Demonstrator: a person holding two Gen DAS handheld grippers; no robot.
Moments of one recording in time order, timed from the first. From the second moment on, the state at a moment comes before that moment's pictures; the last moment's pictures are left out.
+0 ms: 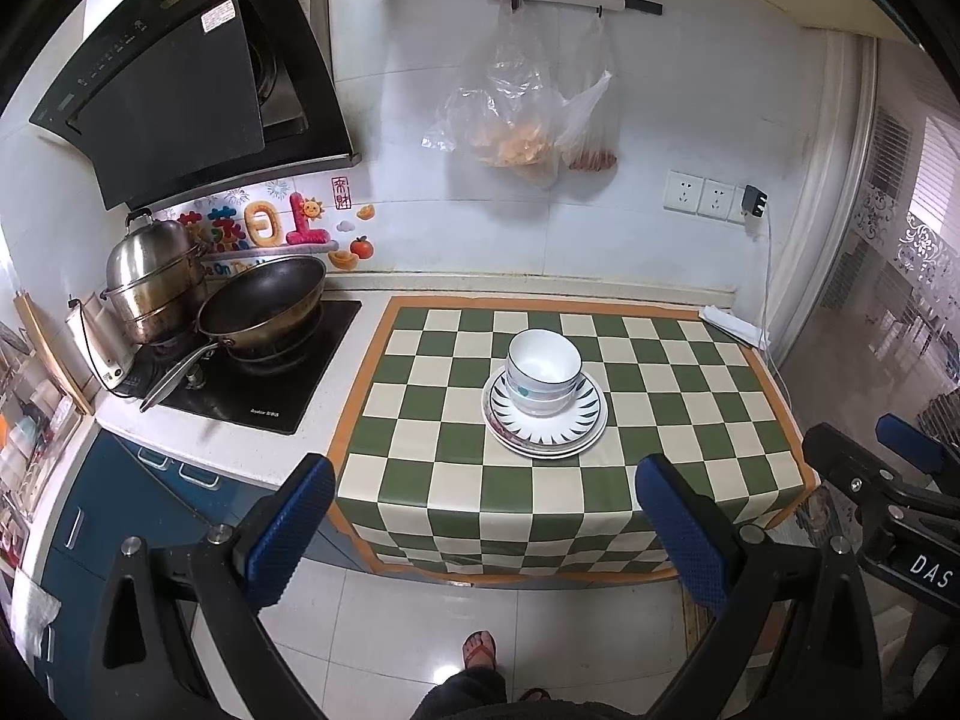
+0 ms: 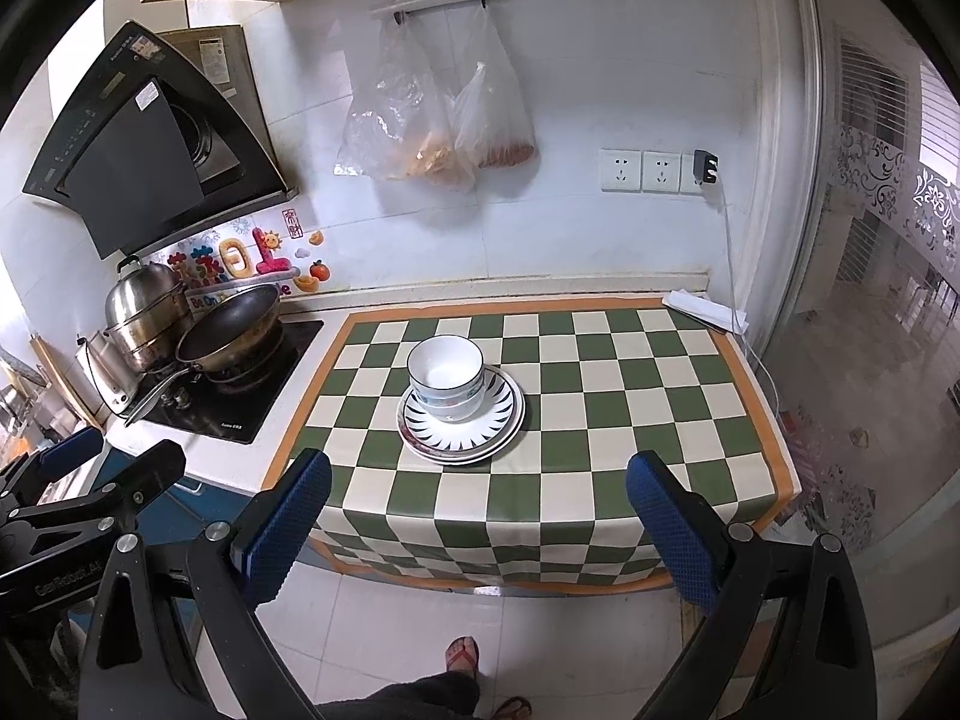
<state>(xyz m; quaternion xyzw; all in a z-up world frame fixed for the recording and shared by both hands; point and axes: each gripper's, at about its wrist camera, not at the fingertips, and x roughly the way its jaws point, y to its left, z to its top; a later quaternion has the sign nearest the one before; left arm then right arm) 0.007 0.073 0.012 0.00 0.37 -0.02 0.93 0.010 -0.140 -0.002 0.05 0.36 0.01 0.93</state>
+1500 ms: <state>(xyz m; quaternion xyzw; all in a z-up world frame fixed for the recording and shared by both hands) 0.013 0.073 0.018 0.00 0.37 -0.02 0.93 0.005 -0.145 -0.005 0.05 0.37 -0.01 0.93</state>
